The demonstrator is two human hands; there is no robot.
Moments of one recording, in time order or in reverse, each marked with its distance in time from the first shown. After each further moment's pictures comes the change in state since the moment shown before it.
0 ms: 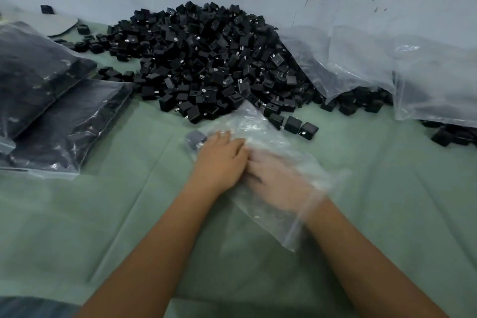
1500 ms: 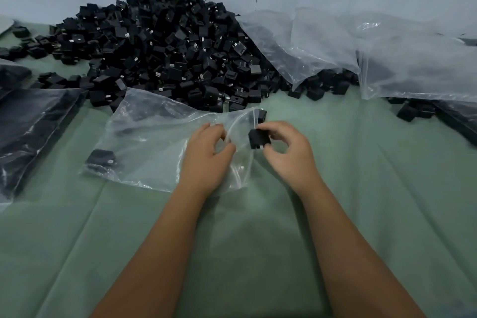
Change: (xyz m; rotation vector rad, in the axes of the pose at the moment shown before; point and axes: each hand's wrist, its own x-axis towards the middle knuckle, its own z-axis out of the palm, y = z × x) left_hand 0.012 0.032 0.027 -0.510 0.225 0.113; right_hand -0.031 0.057 -0.008 0.732 0.628 0.331
